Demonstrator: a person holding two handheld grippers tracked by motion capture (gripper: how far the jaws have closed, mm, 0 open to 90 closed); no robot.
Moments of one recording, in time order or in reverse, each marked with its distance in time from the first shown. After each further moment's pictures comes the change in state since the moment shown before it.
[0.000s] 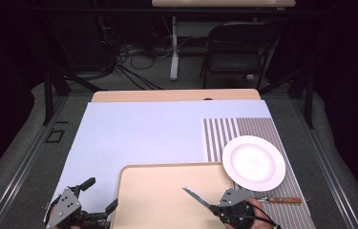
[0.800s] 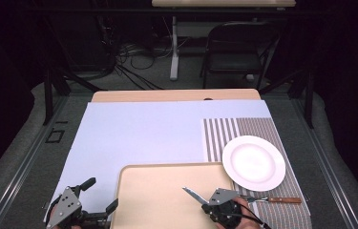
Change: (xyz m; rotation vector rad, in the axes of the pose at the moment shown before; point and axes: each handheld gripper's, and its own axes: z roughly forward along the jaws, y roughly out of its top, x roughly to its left) left arm 0.001 -0.001 0.001 0.003 -0.002 0.006; right arm 0.001 -0.003 0.038 0.002 -0.019 0.020
